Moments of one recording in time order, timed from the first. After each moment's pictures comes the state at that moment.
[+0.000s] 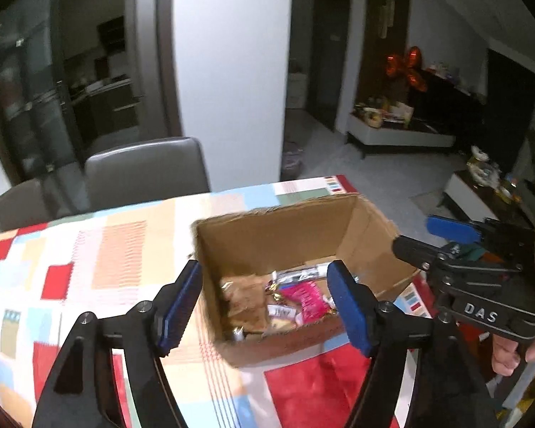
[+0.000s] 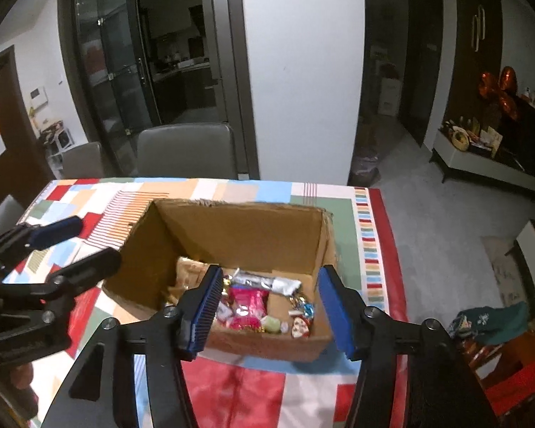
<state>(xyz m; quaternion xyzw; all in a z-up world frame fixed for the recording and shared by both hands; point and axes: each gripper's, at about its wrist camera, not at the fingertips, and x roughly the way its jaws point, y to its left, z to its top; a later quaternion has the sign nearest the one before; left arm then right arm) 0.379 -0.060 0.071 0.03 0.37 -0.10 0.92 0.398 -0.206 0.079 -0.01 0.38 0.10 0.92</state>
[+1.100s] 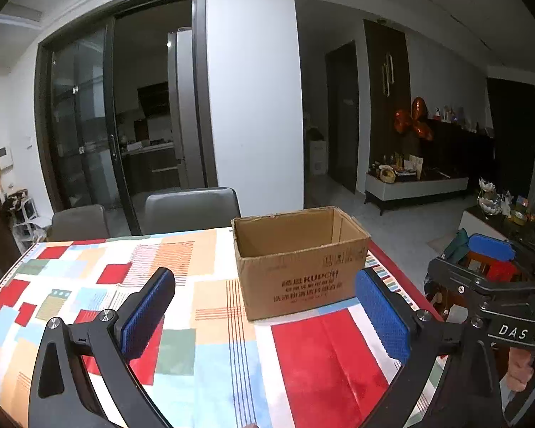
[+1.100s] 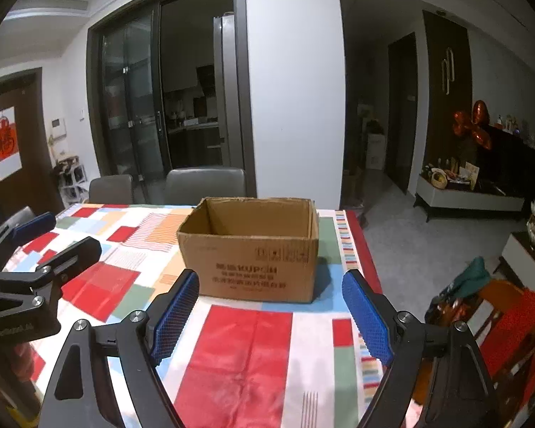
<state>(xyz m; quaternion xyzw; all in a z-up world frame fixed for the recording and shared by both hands) 0.156 -0.055 0.088 0.04 0.21 -0.04 0.98 0.175 -0.215 0.093 0.00 0.24 0.09 0.97</state>
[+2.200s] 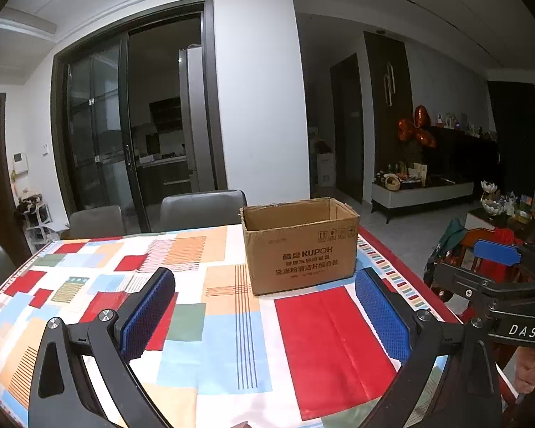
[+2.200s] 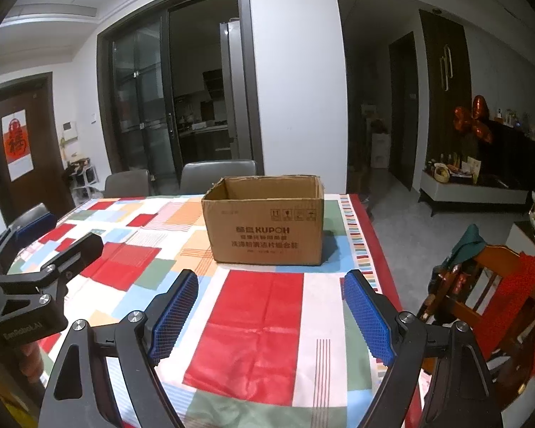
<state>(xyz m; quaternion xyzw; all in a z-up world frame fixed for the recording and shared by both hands) 0.074 -0.055 0.061 0.04 0.17 -0.03 0.98 0.090 -0.220 0.064 0.01 0.23 0.10 0.97</state>
